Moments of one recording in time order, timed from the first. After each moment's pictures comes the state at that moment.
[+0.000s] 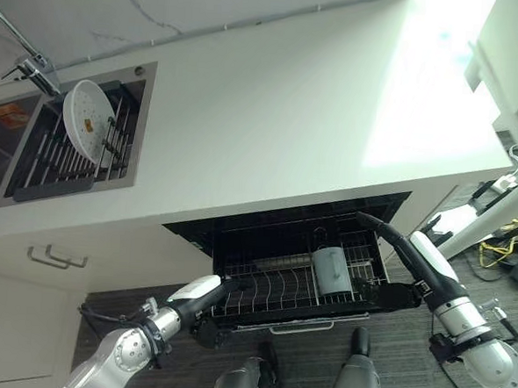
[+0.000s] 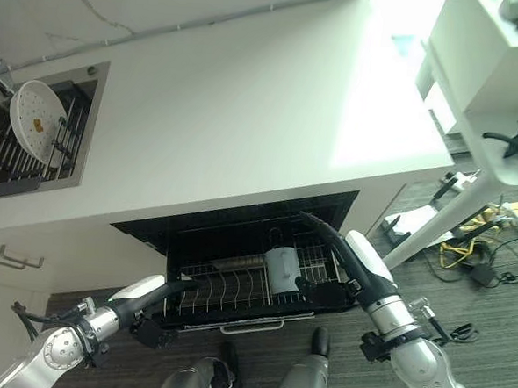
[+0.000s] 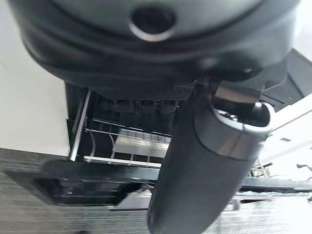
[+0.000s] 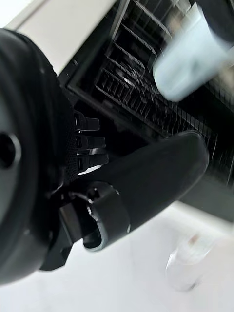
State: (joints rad) left arm 0.17 0.66 -0.29 0.03 0.27 -0.09 -0.24; right arm 0.23 -0.67 0.07 -0.26 0.13 -0.24 0.06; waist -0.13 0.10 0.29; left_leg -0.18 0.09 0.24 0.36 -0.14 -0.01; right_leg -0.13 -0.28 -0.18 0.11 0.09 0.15
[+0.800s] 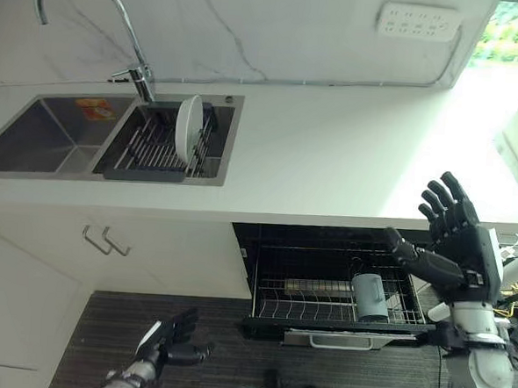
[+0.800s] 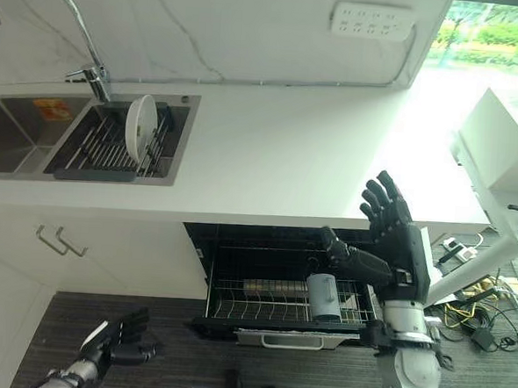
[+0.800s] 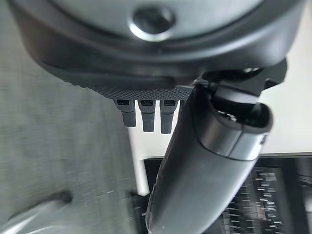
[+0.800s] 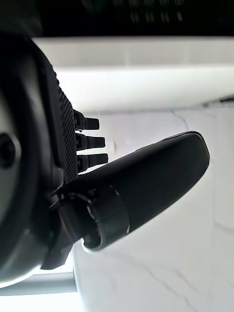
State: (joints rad) left arm 0.29 0.41 -0.07 0.48 -0.23 -0.06 -0.17; right arm 0.21 -0.48 -0.07 -0.11 0.55 -0.44 -0.08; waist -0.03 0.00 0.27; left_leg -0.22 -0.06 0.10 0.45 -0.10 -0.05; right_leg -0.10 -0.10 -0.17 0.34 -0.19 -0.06
